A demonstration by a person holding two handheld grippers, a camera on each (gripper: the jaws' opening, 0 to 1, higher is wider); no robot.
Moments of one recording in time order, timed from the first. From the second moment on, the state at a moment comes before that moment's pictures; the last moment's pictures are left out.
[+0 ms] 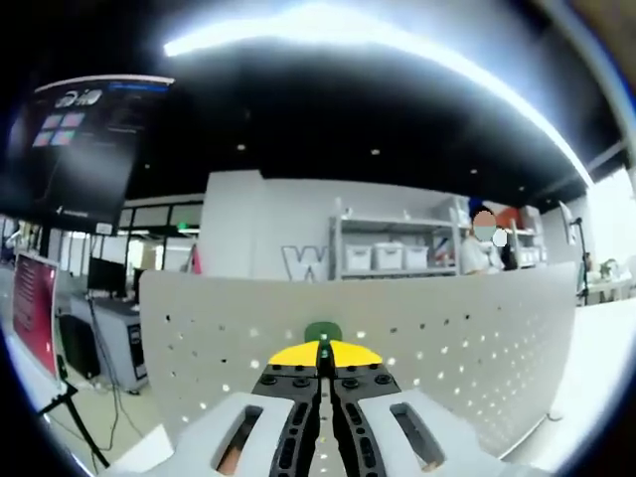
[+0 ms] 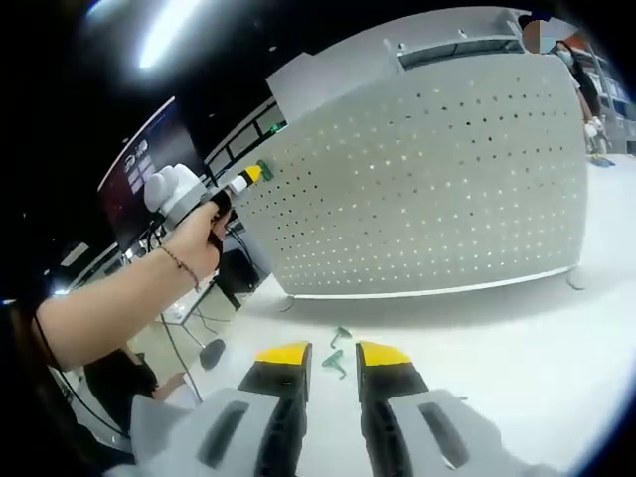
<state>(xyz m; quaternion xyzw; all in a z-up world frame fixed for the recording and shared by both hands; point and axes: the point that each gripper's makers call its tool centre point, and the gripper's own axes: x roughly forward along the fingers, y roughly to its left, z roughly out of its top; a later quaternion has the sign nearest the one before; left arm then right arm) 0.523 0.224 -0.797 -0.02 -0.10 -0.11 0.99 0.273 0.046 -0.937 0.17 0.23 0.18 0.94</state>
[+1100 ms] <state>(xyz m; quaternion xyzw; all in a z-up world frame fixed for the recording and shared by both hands) 0.529 0.218 -0.805 -0.01 -0.06 -0.09 0.99 0.273 0.050 -0.934 0.18 0.23 0.18 0.94</state>
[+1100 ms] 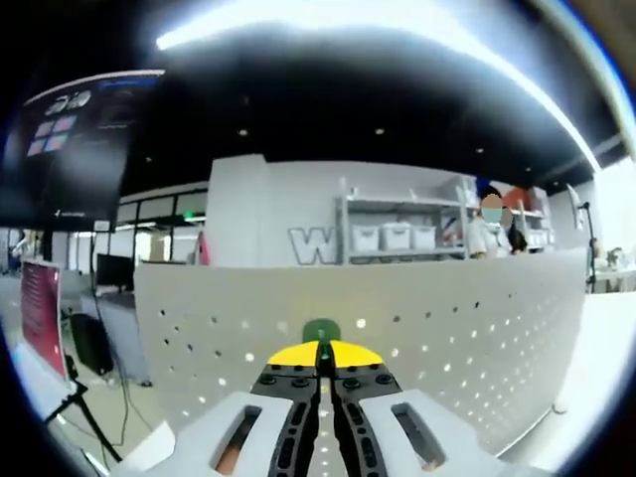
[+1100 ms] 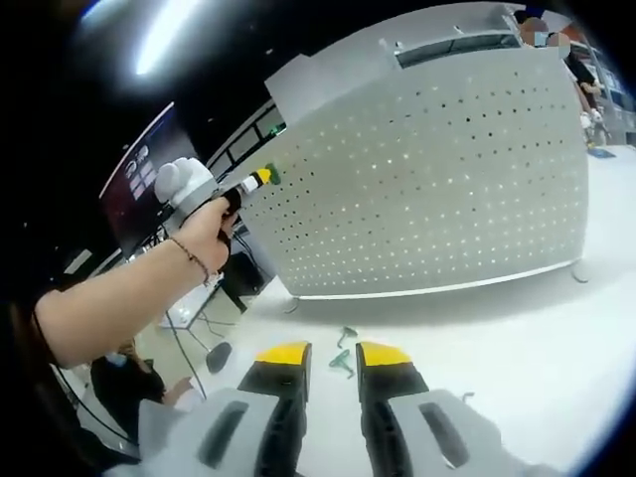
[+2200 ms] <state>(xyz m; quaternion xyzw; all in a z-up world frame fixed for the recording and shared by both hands) 0.396 0.243 -0.912 -0.02 0.17 -0.24 0.95 0.273 0.004 -0.941 0.15 0.23 0.14 0.95</state>
